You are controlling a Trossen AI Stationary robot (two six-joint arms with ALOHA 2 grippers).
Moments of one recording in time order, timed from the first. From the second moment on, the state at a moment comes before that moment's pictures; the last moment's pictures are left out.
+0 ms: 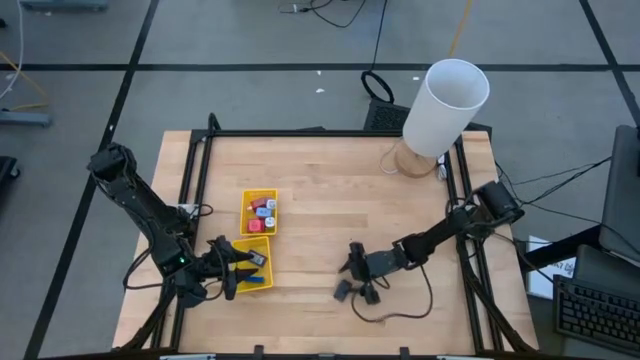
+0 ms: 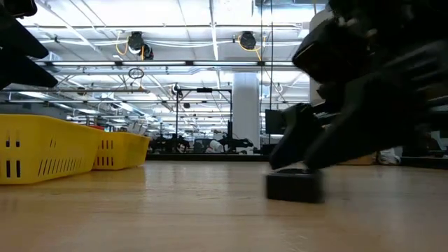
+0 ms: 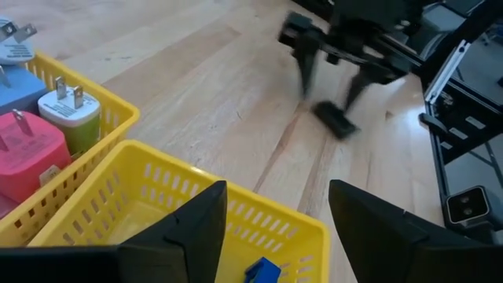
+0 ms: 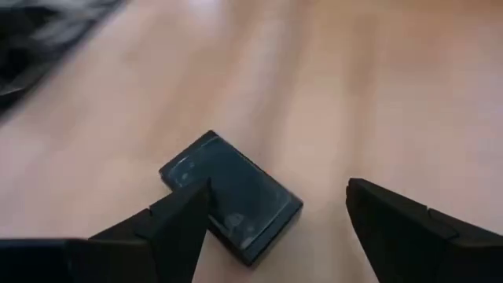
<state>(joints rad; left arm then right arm) -0.97 1.19 0.51 -0.20 -0.92 -1.26 0.39 1.85 0.67 0.58 0.09 0.12</state>
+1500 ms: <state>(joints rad) -0.97 1.19 0.51 -0.20 -0.93 -1.26 0.39 1.85 0.67 0.58 -0.13 0.01</state>
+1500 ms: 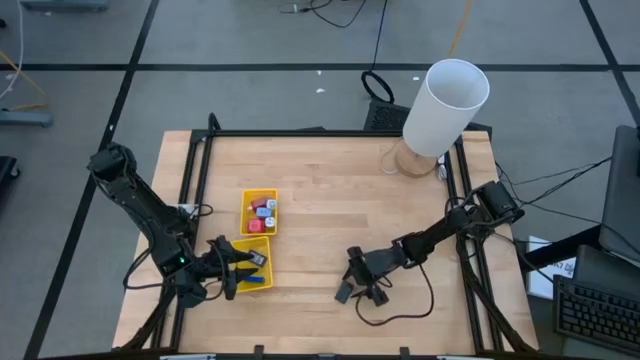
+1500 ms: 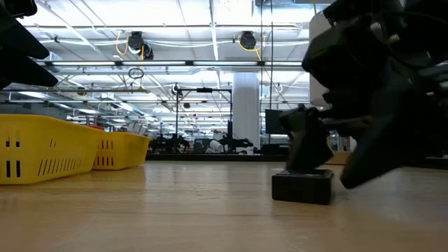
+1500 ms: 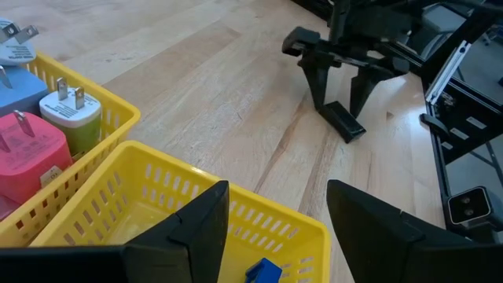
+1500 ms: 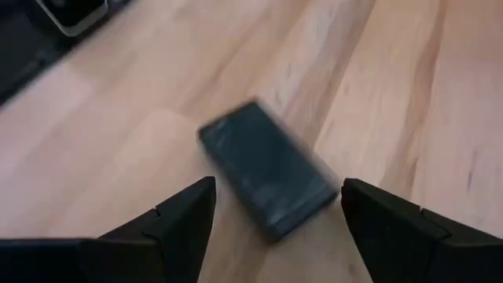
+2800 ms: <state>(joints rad) -0.93 1.19 0.51 -0.20 -0.92 -1.25 0.36 1.93 0.67 0.71 -0.14 -0.07</state>
